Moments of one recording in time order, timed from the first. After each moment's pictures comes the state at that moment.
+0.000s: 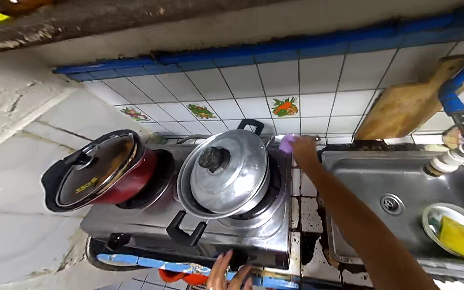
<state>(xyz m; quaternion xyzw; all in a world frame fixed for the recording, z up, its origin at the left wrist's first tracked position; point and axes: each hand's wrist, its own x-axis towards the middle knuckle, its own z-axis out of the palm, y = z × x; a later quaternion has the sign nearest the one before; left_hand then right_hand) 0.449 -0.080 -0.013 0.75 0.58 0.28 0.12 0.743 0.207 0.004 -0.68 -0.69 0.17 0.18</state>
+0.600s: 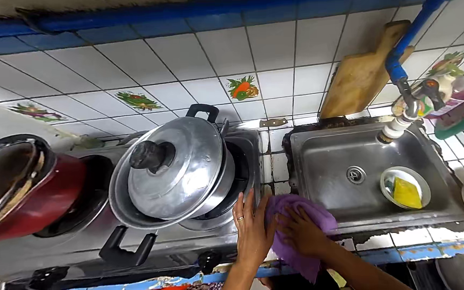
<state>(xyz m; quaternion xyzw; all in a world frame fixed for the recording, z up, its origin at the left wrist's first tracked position) 0.568 0.014 -0.064 0.82 0.46 0.32 0.06 0.751 -0.061 -0.135 -0.50 -0.83 0.22 0.13</state>
